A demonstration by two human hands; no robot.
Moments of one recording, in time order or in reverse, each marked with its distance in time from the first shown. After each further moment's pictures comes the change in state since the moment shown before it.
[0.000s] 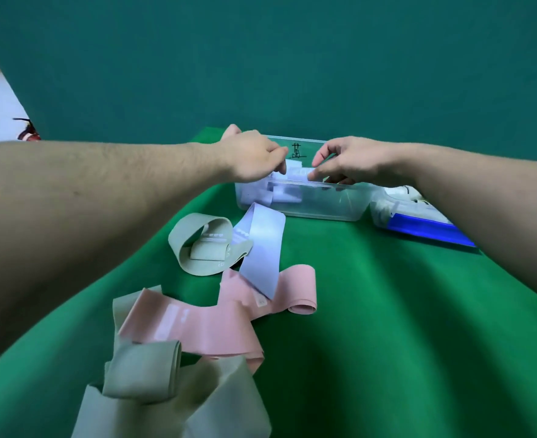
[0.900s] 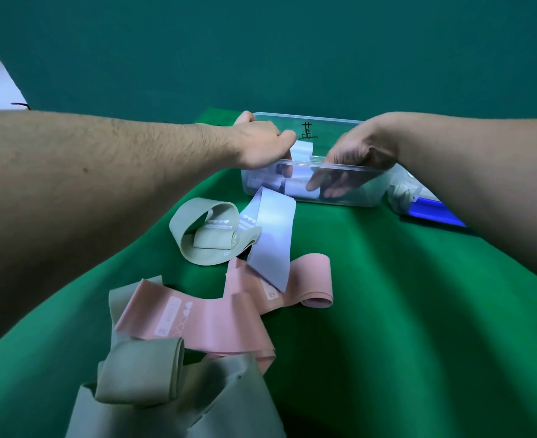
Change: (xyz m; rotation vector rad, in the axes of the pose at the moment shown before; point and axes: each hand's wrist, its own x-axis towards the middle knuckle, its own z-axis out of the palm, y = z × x) left_hand 0.009 -0.005 0.015 -0.026 -0.107 -0.017; right_hand 0.036 -0.005 0.021 0.046 -0.251 0.454
